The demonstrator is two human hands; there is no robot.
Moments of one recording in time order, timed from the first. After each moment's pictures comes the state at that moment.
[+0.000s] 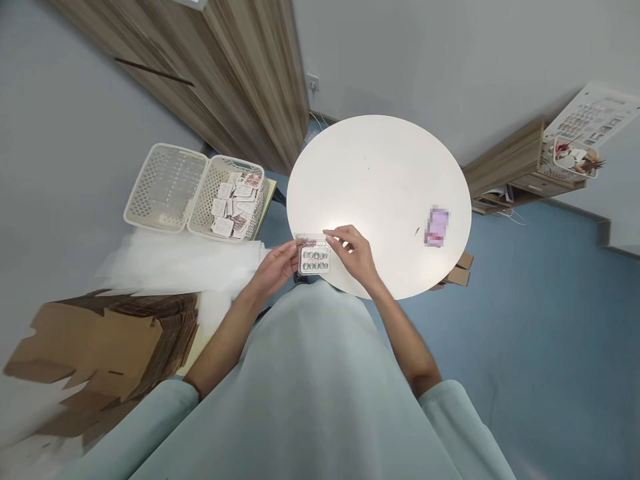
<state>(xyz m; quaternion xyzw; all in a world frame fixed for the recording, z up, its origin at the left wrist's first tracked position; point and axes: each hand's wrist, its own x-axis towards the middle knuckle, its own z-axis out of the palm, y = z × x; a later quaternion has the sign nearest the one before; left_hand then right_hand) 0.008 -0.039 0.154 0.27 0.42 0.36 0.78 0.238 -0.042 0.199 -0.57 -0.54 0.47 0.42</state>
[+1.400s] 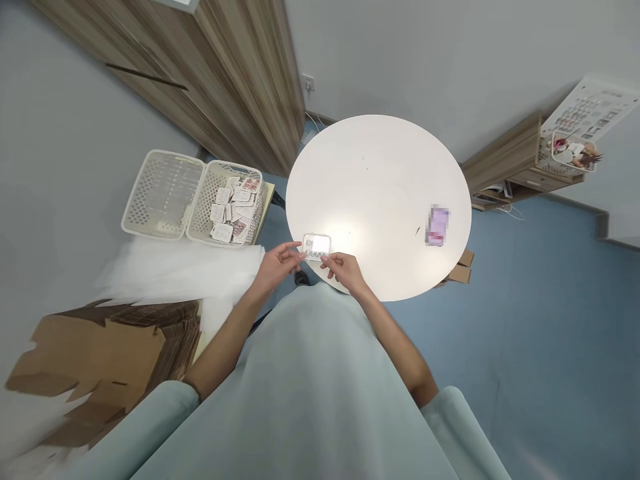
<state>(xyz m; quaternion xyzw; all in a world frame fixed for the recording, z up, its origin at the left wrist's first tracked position) -0.003 -0.025 0.136 0.46 0.59 0.26 0.62 0.215 -0.066 0.142 -0.61 -0.34 0.65 0.32</state>
